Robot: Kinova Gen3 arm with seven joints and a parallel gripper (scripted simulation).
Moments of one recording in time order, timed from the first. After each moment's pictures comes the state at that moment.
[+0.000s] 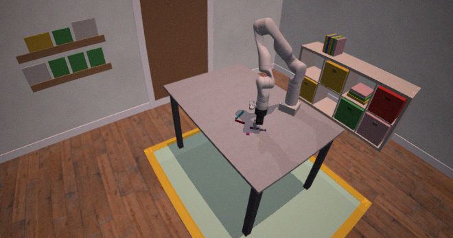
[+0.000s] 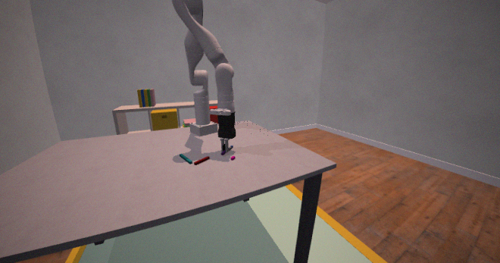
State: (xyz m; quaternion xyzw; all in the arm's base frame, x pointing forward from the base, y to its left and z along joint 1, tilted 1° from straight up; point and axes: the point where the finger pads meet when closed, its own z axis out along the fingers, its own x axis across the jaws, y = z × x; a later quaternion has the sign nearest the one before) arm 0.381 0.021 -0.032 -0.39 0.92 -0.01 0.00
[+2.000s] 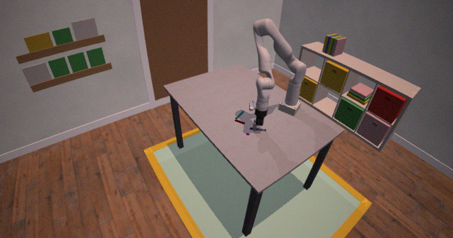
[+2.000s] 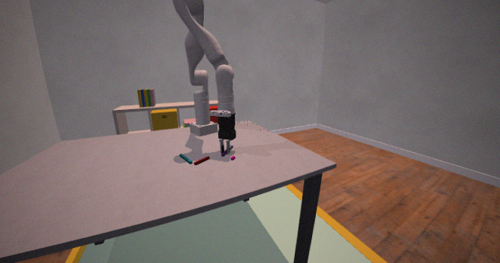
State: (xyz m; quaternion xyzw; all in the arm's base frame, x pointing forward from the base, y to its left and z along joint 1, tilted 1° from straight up) arm 0.381 0.022 -0.037 -0.39 0.92 0.00 0.00
